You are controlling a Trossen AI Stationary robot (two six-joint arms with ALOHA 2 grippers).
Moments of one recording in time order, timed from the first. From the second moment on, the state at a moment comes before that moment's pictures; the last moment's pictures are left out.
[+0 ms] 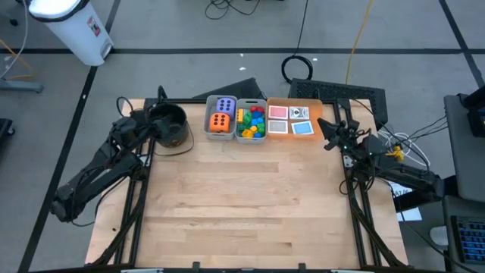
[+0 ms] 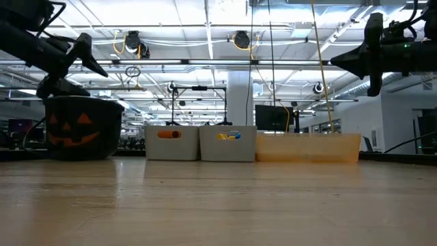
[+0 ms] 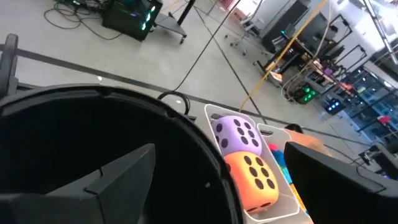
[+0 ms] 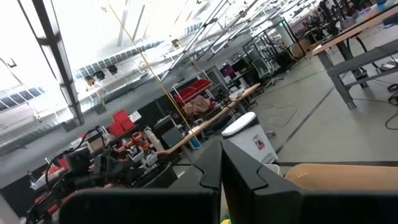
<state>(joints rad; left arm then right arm) 0.83 0.20 0.29 -0.35 -0.10 -0.68 -0.38 0.06 0.02 0.31 0.31 0.52</state>
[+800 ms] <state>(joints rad) 0.70 0.20 0.27 -0.18 0.30 0.16 -0.38 0.06 0.02 0.24 0.28 0.47</state>
